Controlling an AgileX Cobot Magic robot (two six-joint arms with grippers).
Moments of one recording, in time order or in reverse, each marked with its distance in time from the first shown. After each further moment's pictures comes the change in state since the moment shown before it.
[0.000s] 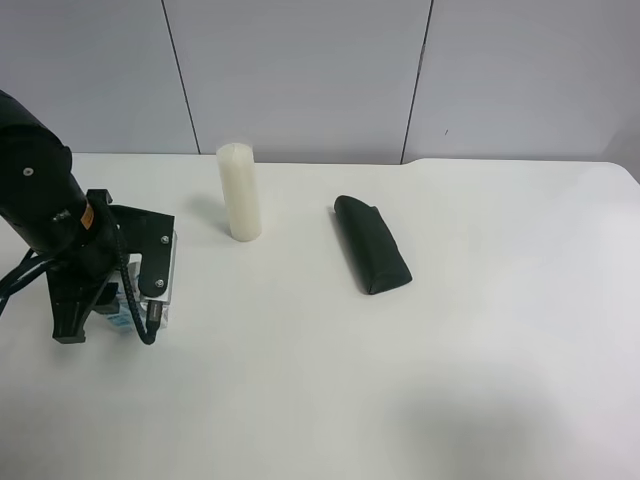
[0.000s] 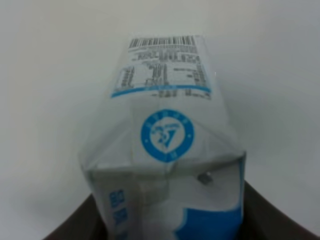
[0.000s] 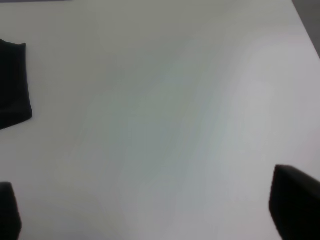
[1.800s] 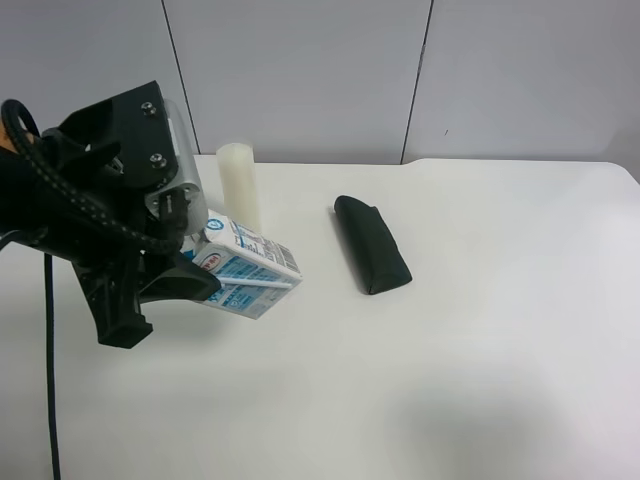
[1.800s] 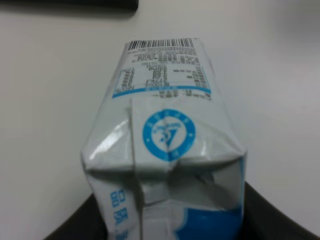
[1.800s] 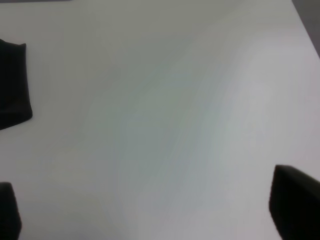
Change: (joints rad) left arm -0.223 -0.402 0.001 -0.677 -0.042 0.004; right arm 0.000 0.000 0.000 0.000 0.000 0.000
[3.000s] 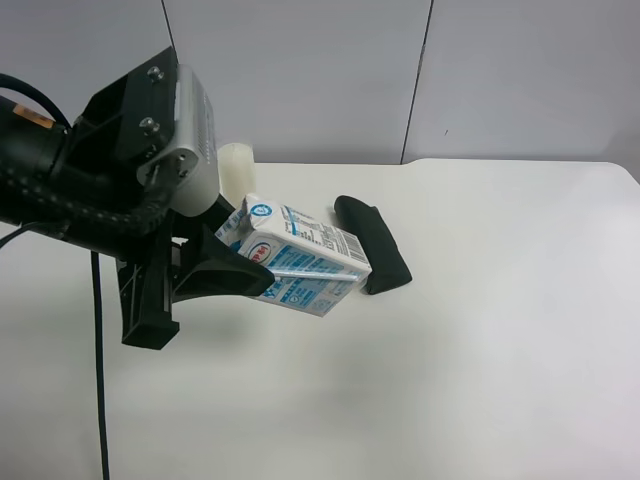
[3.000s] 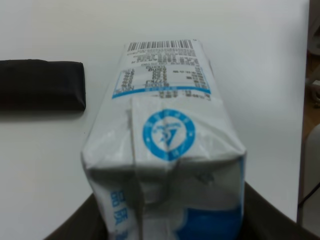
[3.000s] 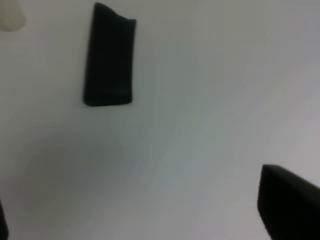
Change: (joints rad) left arm 0.000 0.026 0.000 -0.429 -0.045 0.419; right arm 0.116 0.533 -0.256 0.309 -0.037 -0.343
